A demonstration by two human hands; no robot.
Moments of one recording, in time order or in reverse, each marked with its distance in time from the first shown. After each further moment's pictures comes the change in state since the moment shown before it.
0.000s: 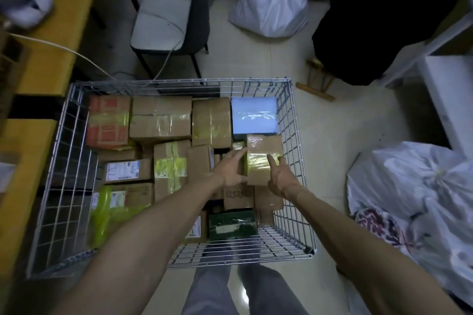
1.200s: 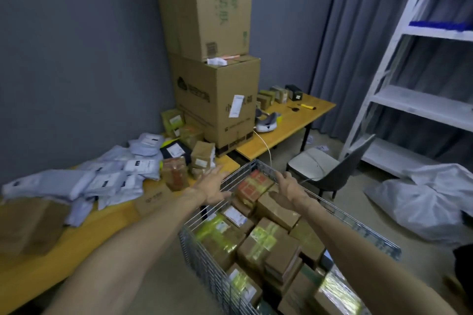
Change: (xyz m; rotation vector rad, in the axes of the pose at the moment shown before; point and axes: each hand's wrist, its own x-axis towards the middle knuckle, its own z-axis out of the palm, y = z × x) left_hand -0.429 -0.037 -0.058 0.184 0.863 -0.523; right_hand -0.254 -0.244 -0.096 -0.444 0.259 -0.936
